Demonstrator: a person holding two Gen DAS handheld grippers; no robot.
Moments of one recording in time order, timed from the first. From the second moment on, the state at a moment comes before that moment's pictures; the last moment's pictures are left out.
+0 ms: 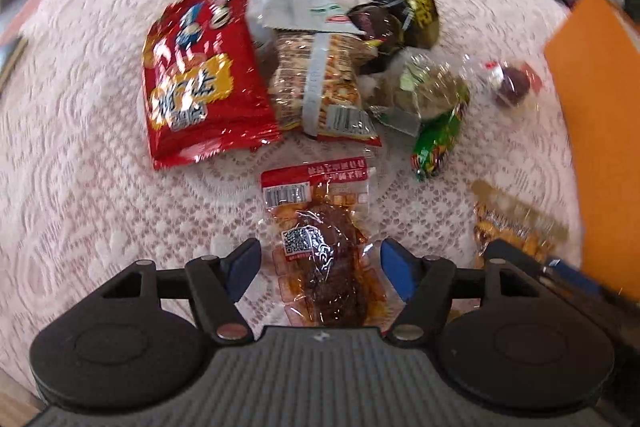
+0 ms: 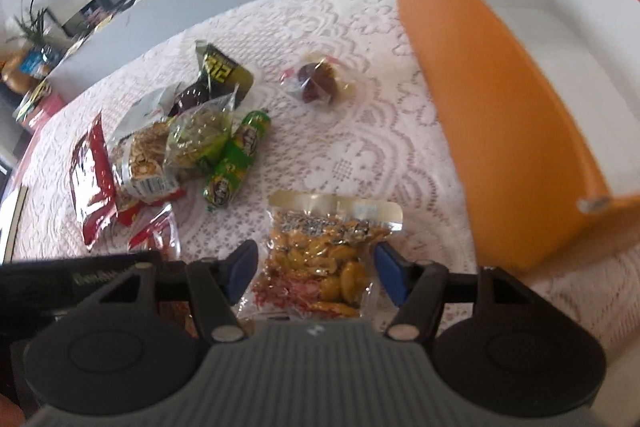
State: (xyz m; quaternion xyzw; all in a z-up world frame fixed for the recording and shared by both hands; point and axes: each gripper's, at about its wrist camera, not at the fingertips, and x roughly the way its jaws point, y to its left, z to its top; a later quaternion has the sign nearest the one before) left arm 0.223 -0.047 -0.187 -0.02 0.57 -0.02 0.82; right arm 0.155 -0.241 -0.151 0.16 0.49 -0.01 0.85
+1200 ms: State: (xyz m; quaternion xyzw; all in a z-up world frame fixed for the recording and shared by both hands) left arm 0.179 -0.021 -0.165 0.00 0.53 -0.07 0.84; right arm 0.145 -0.228 -0.144 0.14 0.46 0.04 0.88
